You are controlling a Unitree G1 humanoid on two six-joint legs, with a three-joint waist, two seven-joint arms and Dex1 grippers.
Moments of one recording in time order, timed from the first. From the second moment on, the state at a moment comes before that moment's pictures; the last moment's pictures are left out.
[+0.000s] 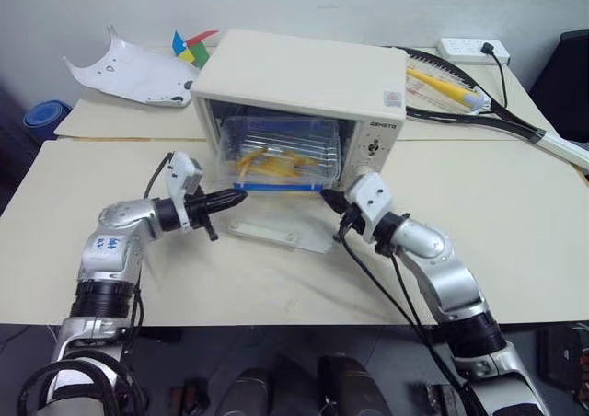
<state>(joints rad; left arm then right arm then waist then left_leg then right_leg) -0.59 0.52 0.08 0.29 -0.38 0.34 -0.93 -0.46 -0.34 0.17 -0.04 0.10 0.22 0.52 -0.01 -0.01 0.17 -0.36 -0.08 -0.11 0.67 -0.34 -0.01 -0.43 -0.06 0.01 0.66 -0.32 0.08</state>
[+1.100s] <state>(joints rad) -0.26 0.95 0.28 0.26 -0.51 0.14 -1.50 -0.33 -0.52 0.11 0.23 0.22 -0.16 1.05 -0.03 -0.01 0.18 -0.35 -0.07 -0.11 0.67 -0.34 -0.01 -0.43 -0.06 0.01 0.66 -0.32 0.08</state>
